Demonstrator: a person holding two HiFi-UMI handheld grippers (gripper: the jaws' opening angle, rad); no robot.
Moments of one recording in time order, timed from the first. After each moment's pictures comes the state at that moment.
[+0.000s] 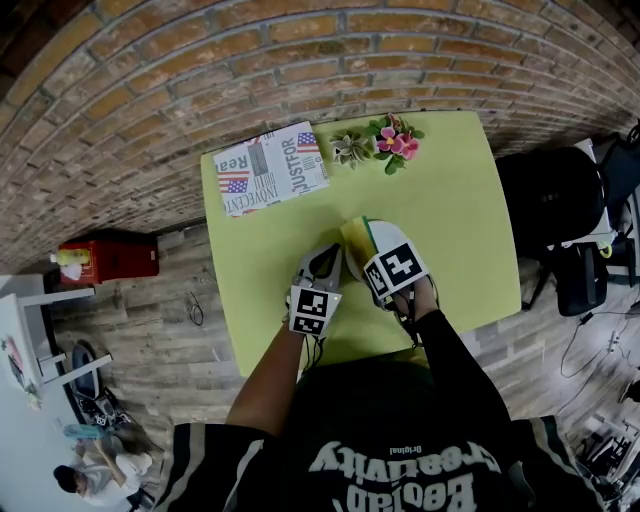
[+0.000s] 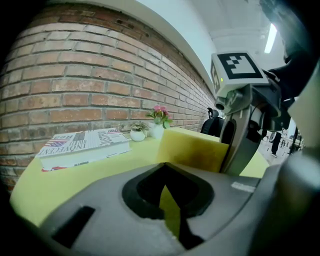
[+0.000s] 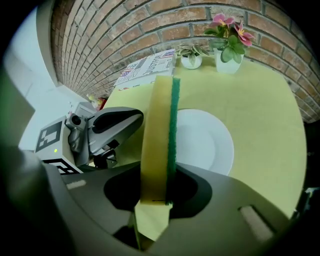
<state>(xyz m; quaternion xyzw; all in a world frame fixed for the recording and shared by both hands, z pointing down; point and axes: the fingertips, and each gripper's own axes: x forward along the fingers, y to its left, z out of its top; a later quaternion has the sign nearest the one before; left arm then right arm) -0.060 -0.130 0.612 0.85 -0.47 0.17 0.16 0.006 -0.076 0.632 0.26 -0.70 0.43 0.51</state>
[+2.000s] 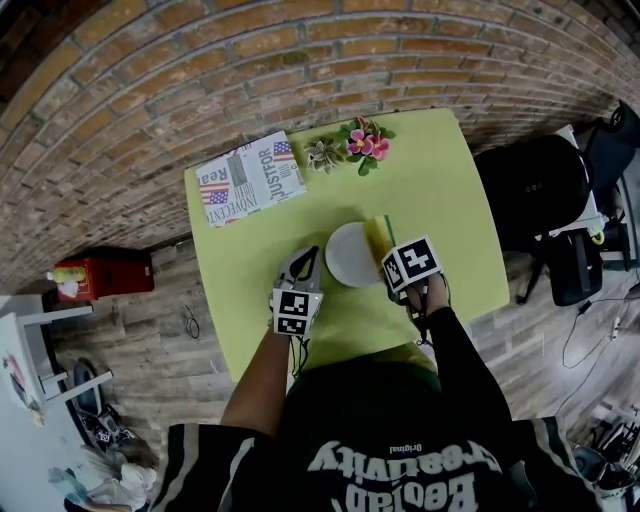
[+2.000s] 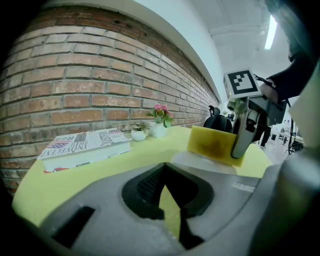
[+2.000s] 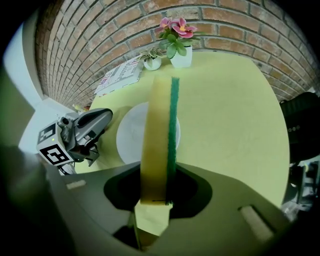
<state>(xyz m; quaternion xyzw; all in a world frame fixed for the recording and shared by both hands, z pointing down) -0.059 -0.131 0.614 0.85 -0.48 0.18 0.15 0.096 -0.080 0.633 0.33 -0.66 0.46 0.49</state>
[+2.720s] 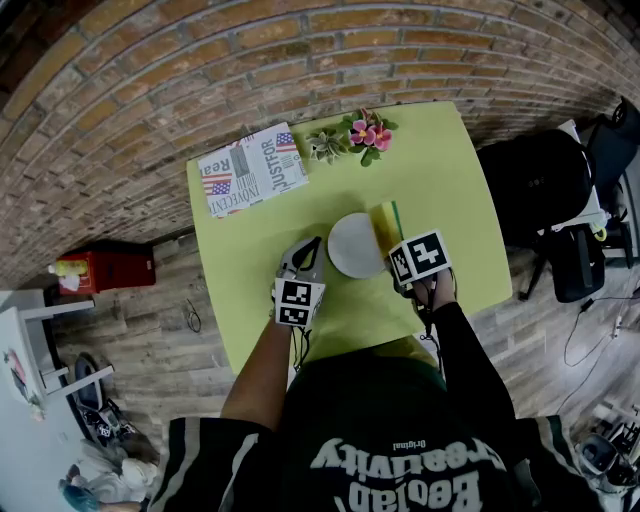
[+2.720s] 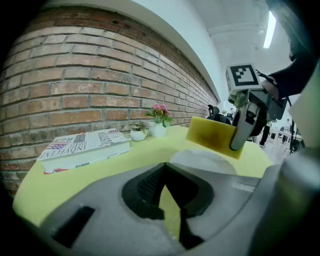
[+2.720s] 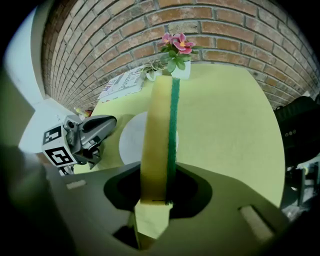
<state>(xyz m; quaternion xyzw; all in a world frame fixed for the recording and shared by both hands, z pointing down) -0.058 -0.131 0.615 0.85 -0.48 0.19 0.14 0.098 -0.088 0.617 0.35 -0.68 0.43 0.47</state>
